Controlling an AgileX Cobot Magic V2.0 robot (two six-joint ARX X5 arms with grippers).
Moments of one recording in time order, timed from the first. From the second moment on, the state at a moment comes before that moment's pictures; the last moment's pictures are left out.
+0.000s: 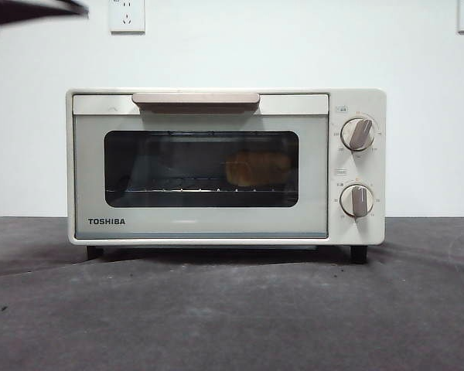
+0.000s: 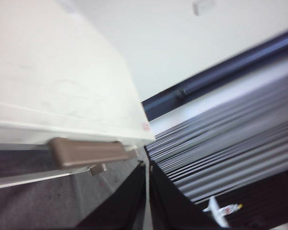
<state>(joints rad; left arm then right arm) -0.04 1.01 0.65 0.35 0.94 -0.97 0.66 0.43 0.95 -0.97 -0.26 0.40</state>
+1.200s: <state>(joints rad) -0.04 0.56 0.65 -0.06 0.93 -0.44 0.66 0.43 0.95 -0.97 -0.23 0.36</state>
